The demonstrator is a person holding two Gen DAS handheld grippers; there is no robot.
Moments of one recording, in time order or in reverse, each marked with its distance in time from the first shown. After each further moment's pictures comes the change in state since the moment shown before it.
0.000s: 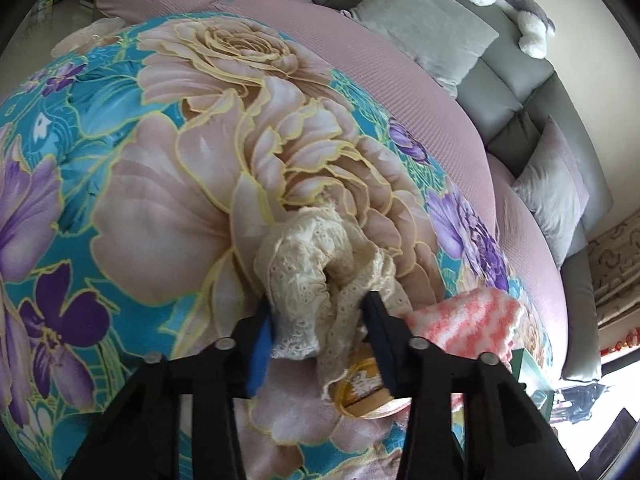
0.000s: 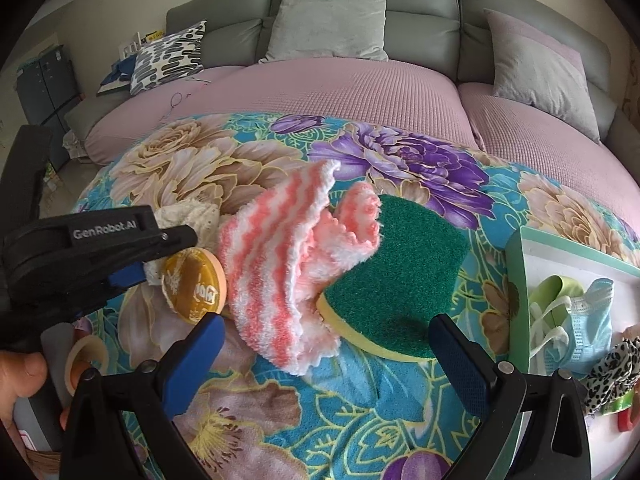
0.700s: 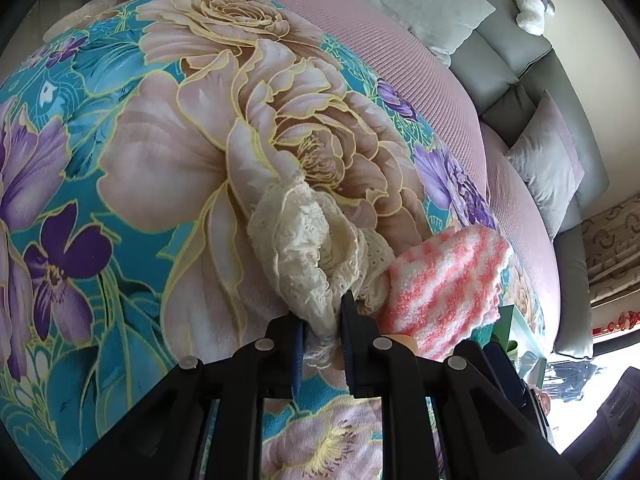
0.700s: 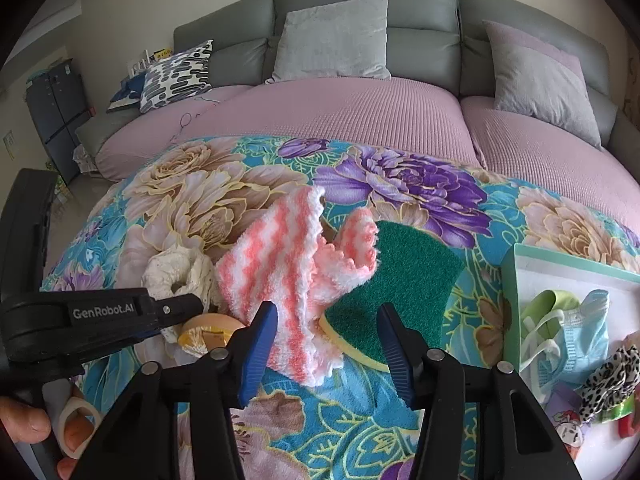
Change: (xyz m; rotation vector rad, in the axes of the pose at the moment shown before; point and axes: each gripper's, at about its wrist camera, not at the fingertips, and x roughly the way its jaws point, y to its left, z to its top) left arm -0.018 0.000 -0.024 0.002 0.118 -0.006; right arm -0.016 -0.006 0.007 0.008 -0.067 0.032
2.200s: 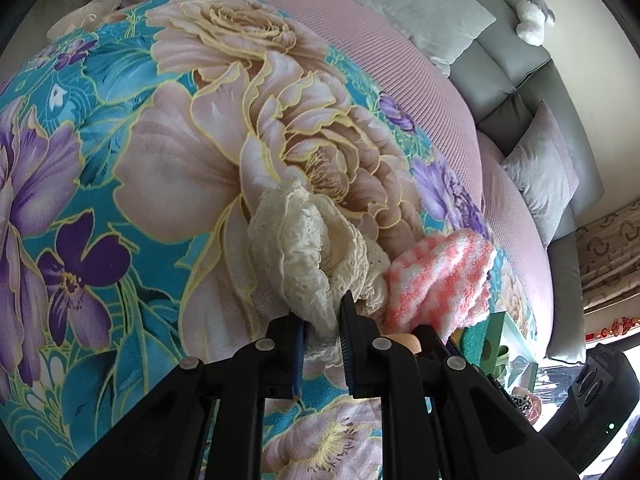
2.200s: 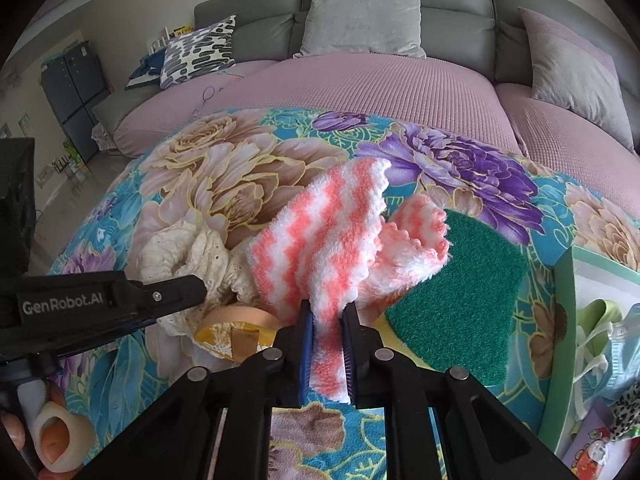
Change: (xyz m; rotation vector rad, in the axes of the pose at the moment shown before) left arm -0.015 0.002 0.008 -0.018 -0.019 -0.013; right arm 0.029 0.020 0.004 -0.034 0.075 0.091
